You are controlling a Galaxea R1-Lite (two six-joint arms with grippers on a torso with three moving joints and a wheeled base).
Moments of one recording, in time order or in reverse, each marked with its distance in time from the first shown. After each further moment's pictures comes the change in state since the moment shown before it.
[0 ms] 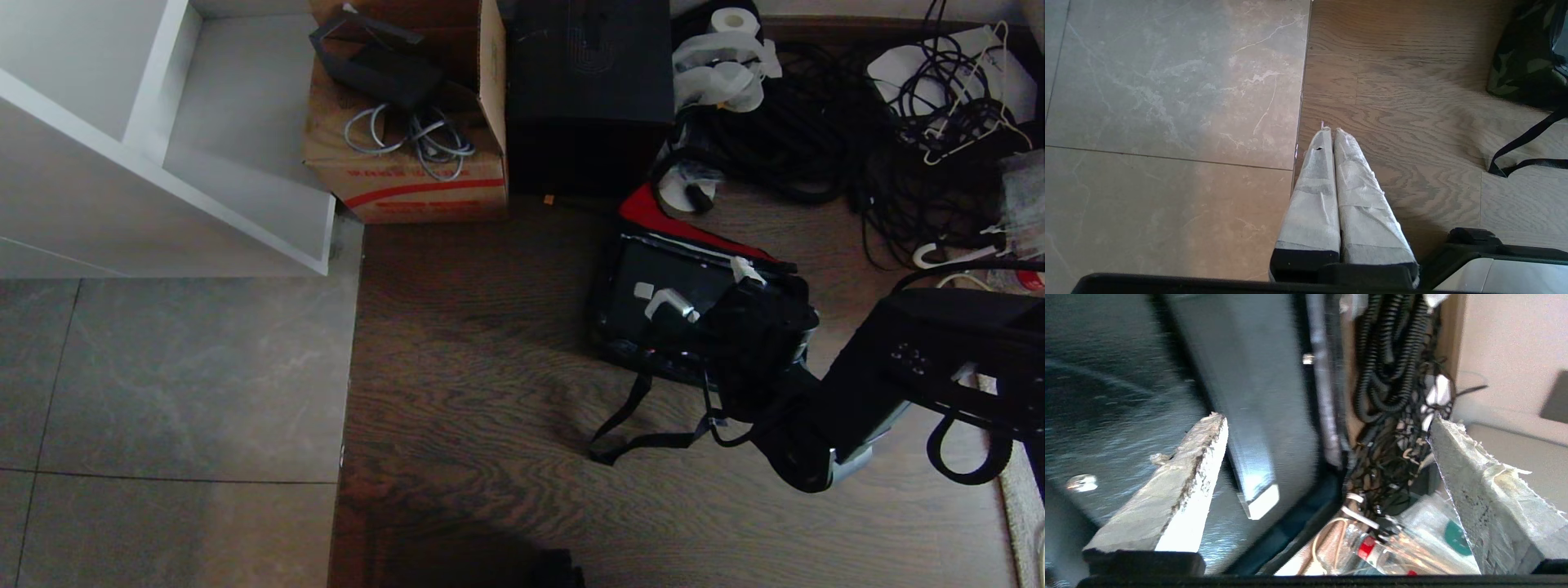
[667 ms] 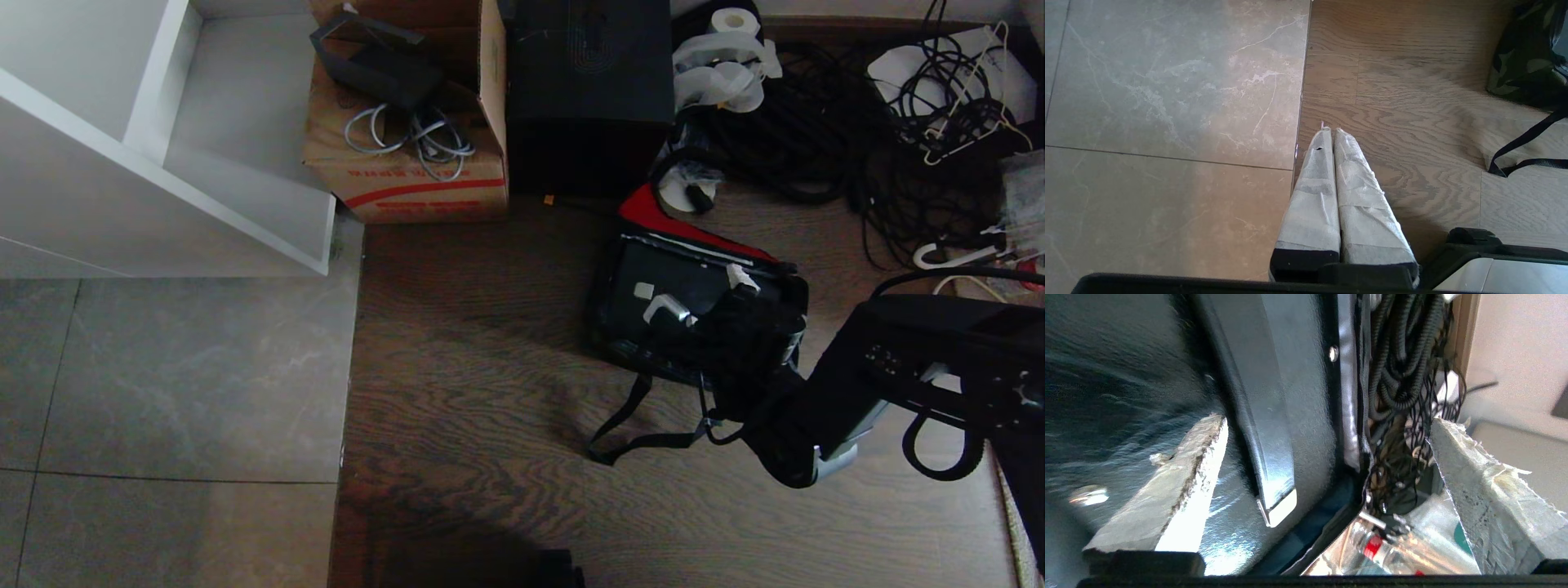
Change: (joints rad) left arm 0.000 0.000 0.000 0.000 0.000 0.000; right arm -0.025 0.061 -0.052 0.000 0.005 0.003
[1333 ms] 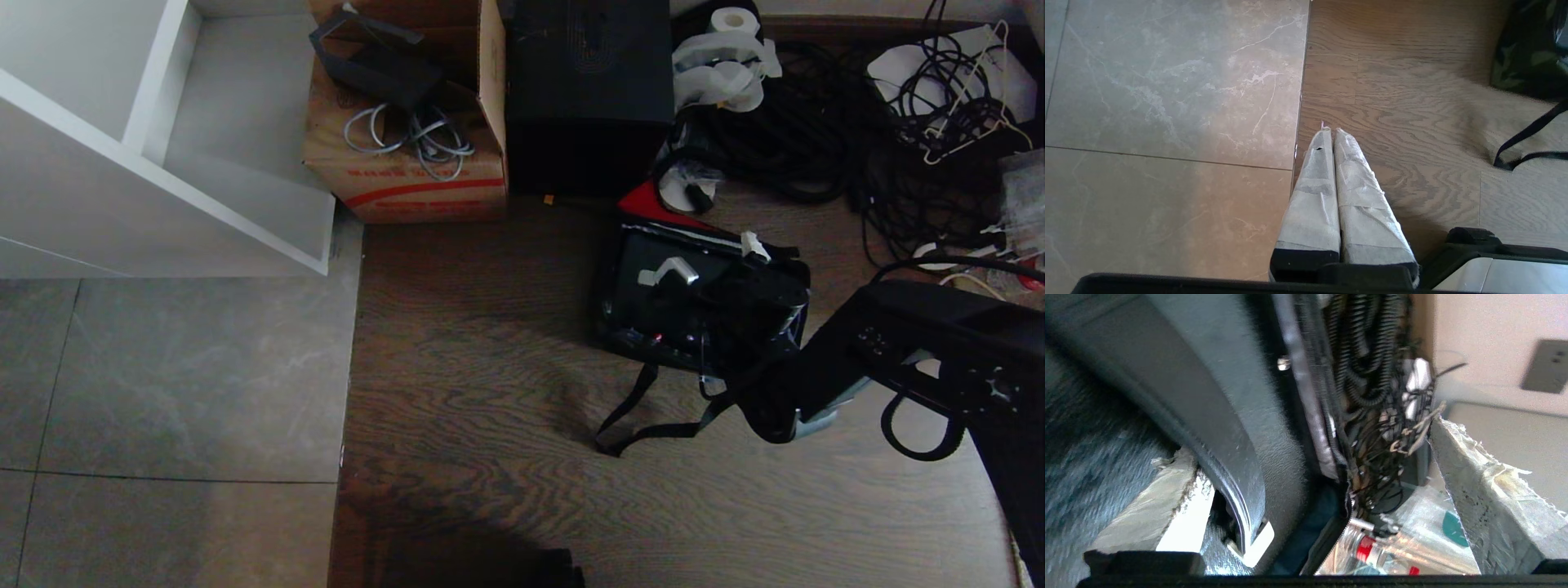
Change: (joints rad) left arm 0.000 0.000 0.000 0.000 0.000 0.000; right arm -0.072 0.054 -0.225 0.003 -0.001 -0.010
